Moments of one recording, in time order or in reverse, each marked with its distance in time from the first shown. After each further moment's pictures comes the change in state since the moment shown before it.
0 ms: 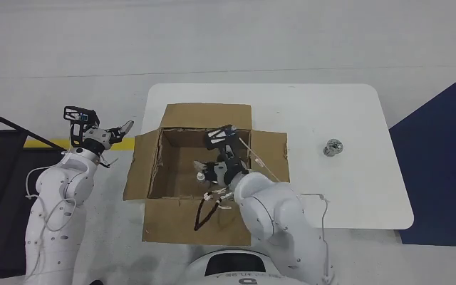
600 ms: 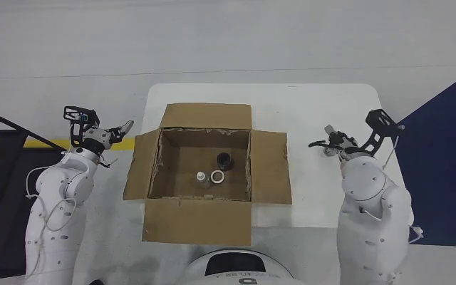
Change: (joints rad) left arm 0.000 0.000 0.000 0.000 0.000 0.000 0.000; right arm -0.033 0.028 0.715 0.052 0.131 0.394 -0.090
